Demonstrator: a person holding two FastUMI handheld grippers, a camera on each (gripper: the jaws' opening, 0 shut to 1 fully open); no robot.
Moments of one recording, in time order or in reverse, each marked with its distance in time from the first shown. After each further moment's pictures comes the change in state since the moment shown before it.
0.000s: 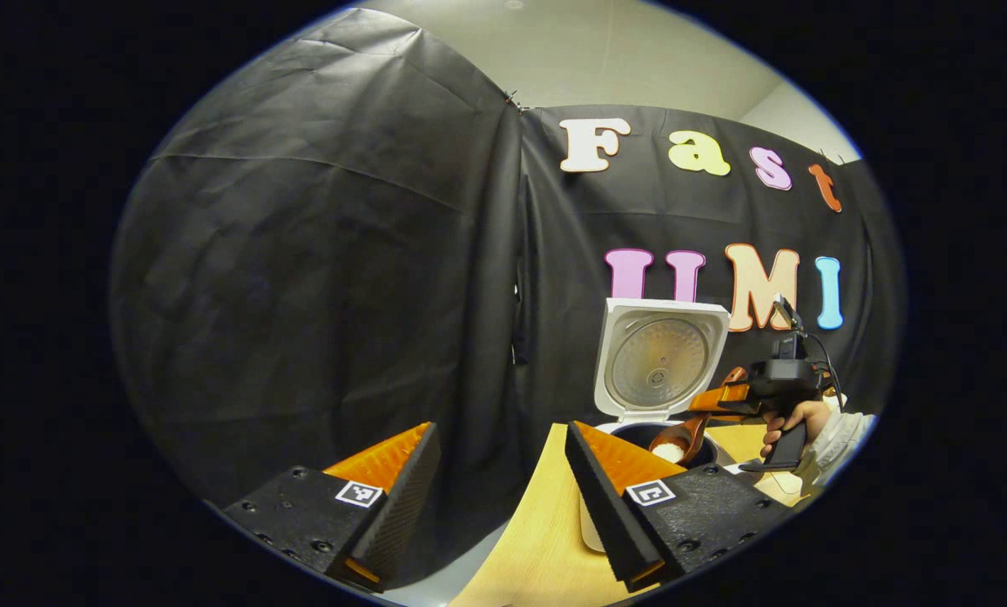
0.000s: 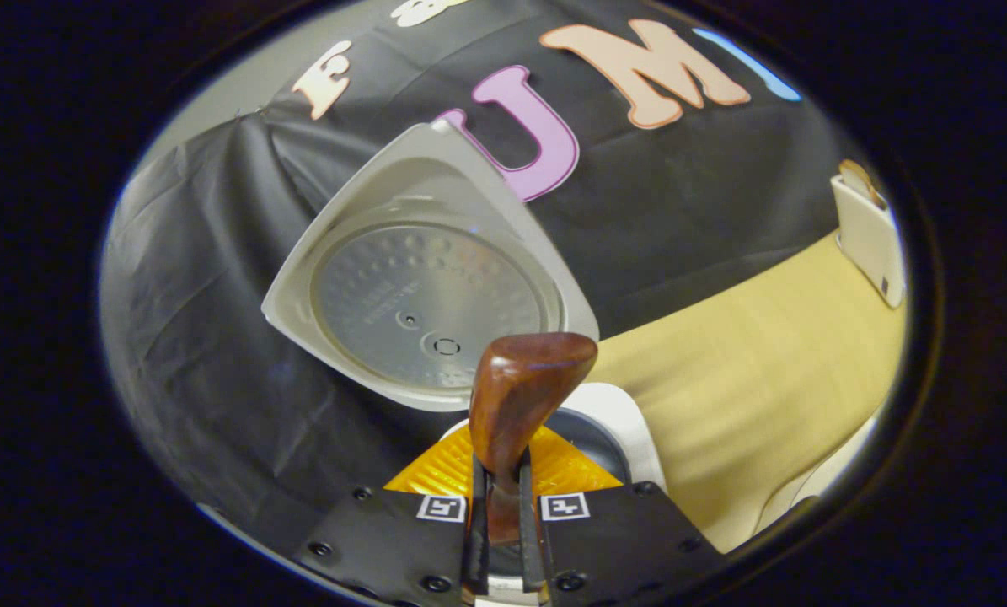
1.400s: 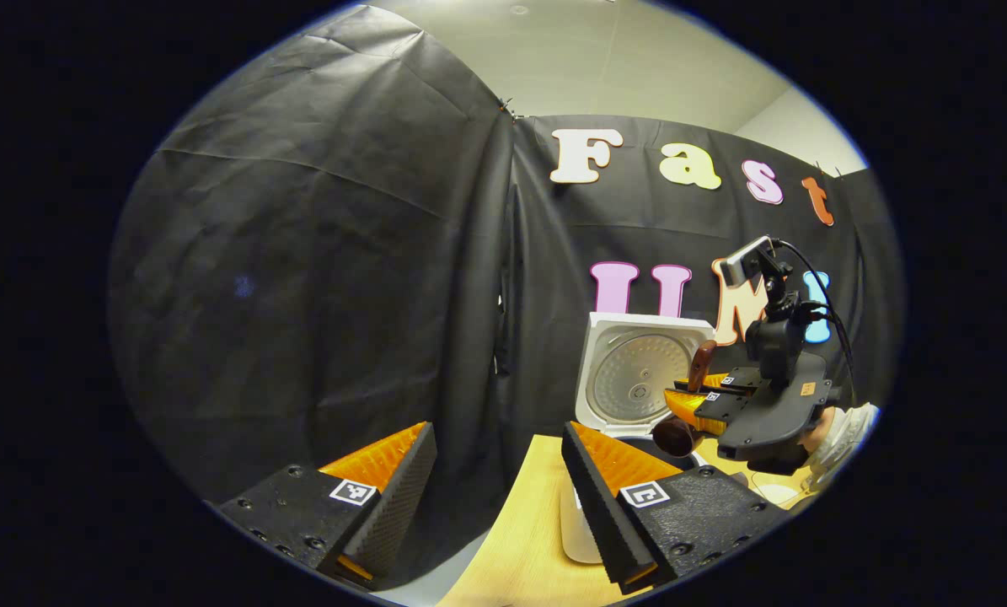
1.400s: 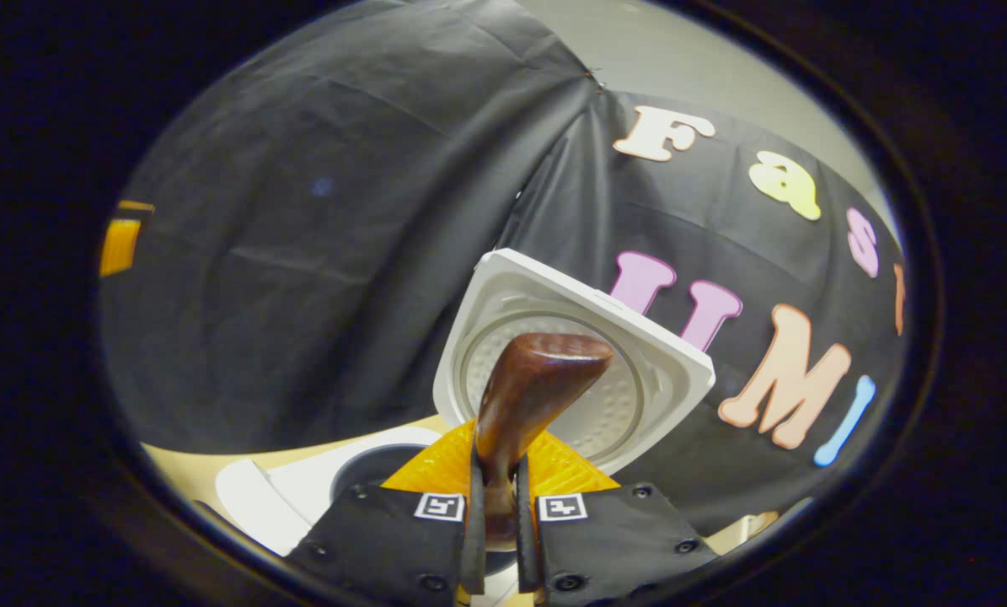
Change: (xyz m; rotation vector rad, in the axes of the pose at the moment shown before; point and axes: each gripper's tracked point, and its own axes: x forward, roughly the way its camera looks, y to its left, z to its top) left arm 0.007 -0.023 0.013 -0.030 -0.045 -0.060; right arm -0.052 0.086 0.036 -0.922 -0.280 0.030
